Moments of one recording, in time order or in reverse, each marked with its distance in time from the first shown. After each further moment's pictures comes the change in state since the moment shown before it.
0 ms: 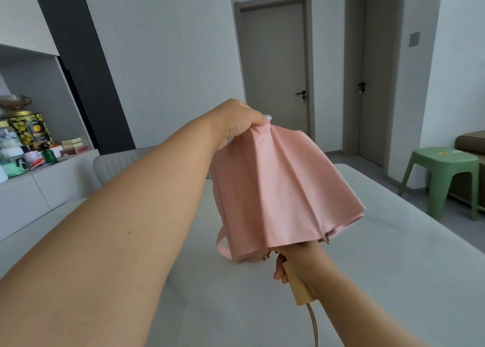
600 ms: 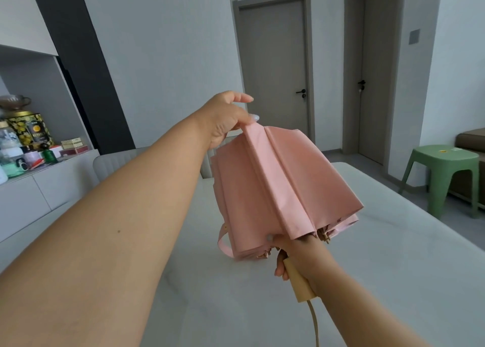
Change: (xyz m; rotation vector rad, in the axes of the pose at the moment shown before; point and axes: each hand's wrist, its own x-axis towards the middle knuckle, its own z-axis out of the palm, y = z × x) left_hand -0.001 -0.008 -0.010 -0.277 0.029 0.086; right_hand -0.003 0.001 -0.004 0.044 0.024 -0.035
